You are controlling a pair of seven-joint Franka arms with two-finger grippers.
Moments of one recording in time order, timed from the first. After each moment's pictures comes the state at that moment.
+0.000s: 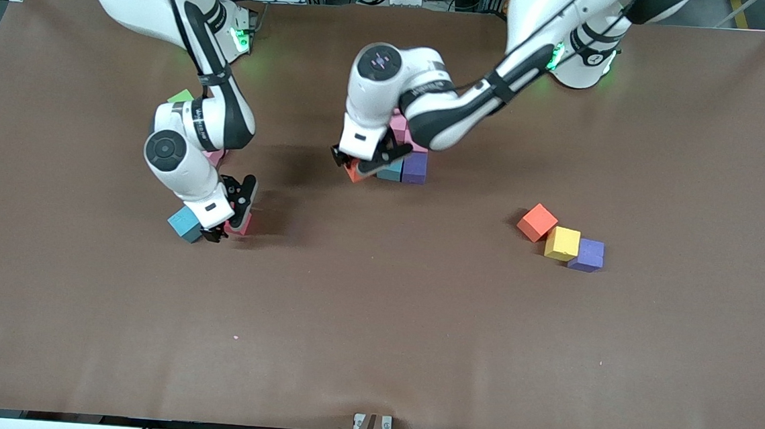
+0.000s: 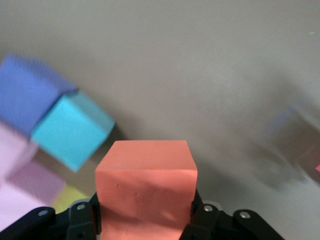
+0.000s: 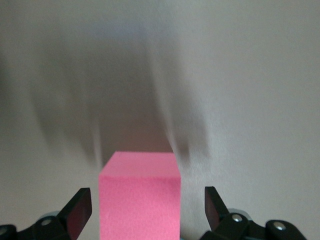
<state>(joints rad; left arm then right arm) -0.45 0.69 -0.68 -1.62 0.42 2.28 -1.94 0.54 0.39 -0.25 -2.17 0.13 2.57 -1.22</state>
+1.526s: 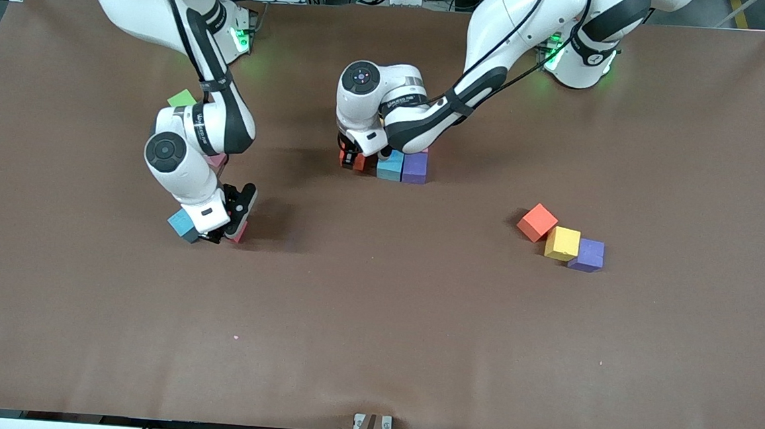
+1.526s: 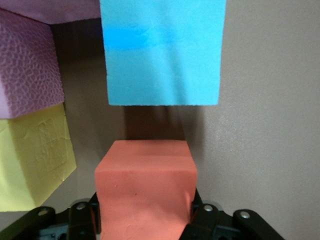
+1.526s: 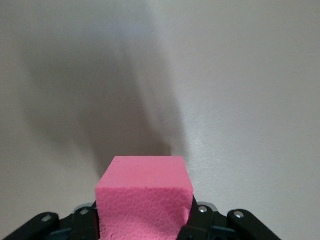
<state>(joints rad) -0.58 0.84 -0.57 -1.62 0.42 2.41 -2.72 0.53 0.41 -0.26 -2.13 0.14 2.57 -1.08</state>
